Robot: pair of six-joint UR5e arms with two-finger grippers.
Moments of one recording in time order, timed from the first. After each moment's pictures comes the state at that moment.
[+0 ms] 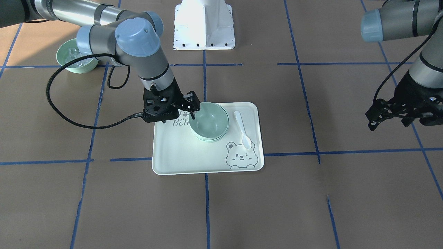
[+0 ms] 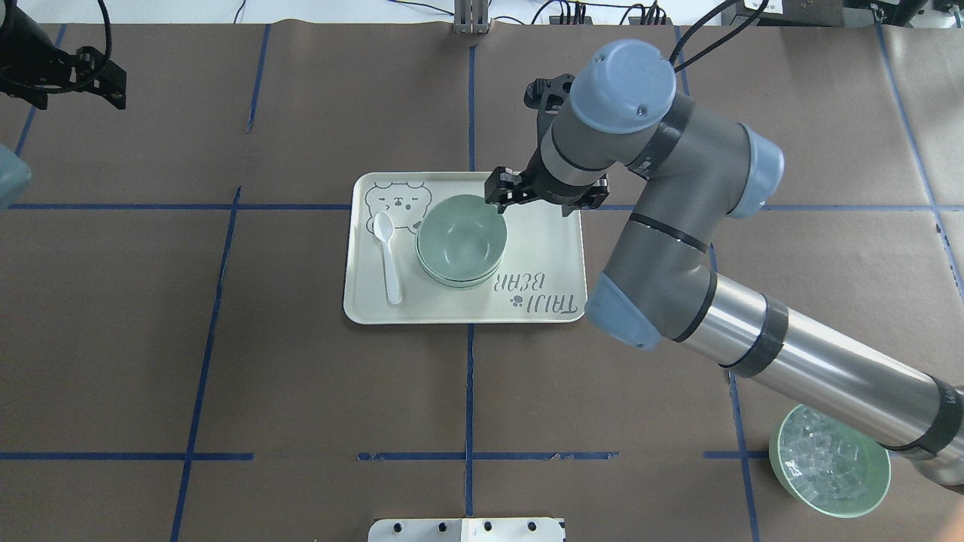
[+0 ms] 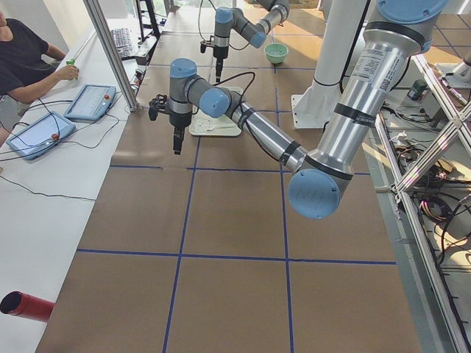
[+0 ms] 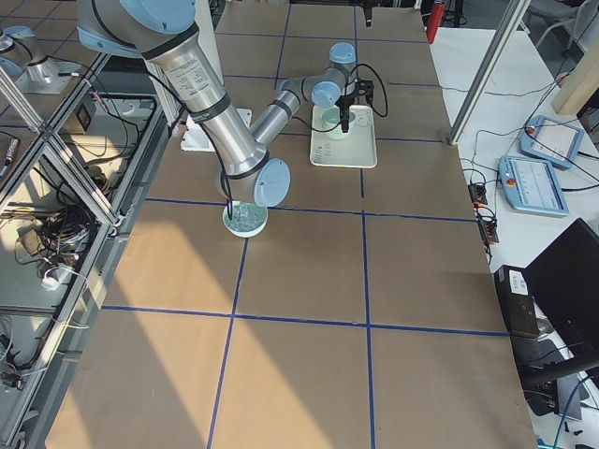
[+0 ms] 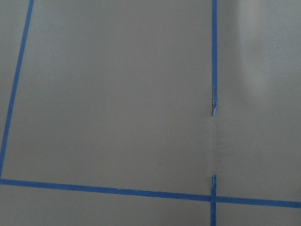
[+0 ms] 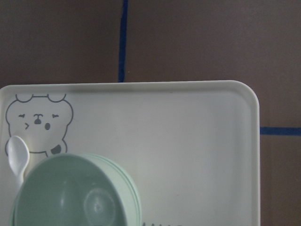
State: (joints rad) left arm -1.16 -1.95 -1.82 -1.49 -2.08 -0.70; right arm 0.70 -0.89 1.67 -1.50 1.98 1.10
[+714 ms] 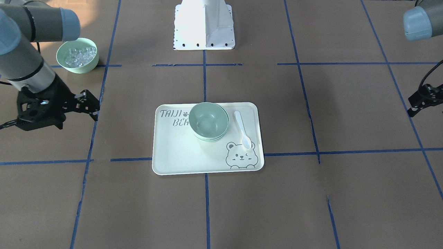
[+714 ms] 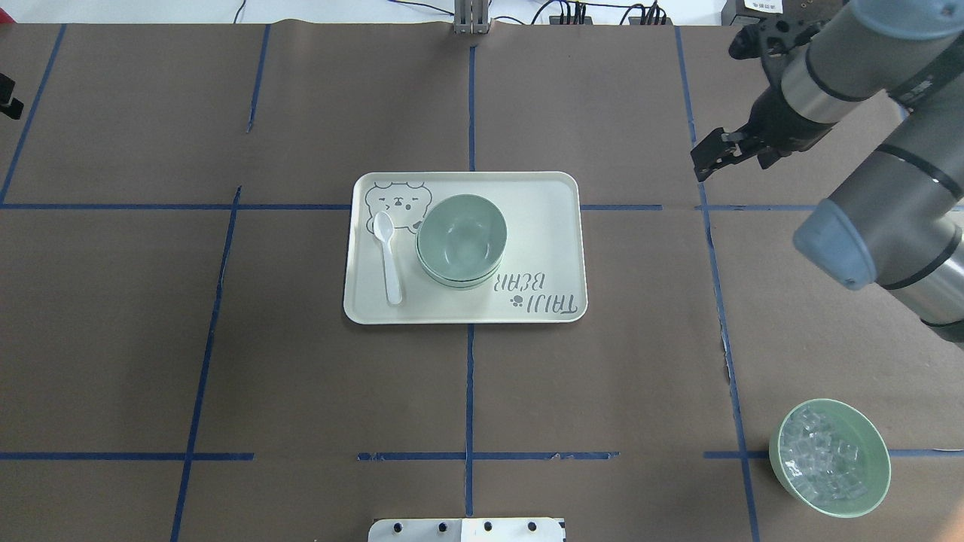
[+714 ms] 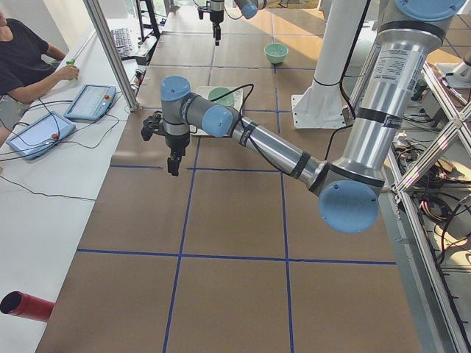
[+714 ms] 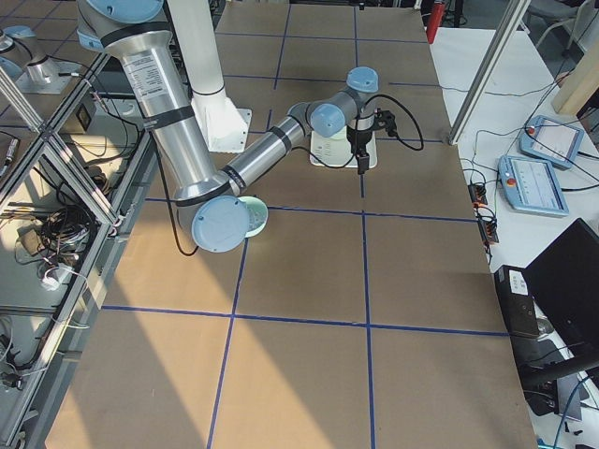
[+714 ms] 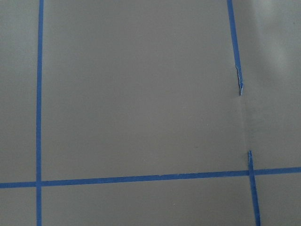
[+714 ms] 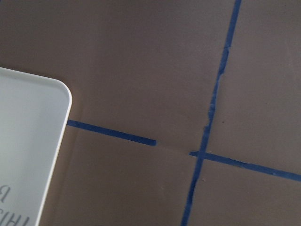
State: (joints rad) left arm -1.35 -1.80 -1.80 -1.49 -2.24 -0.29; right arm 1.02 -1.22 1.85 -1.61 2.18 0.54
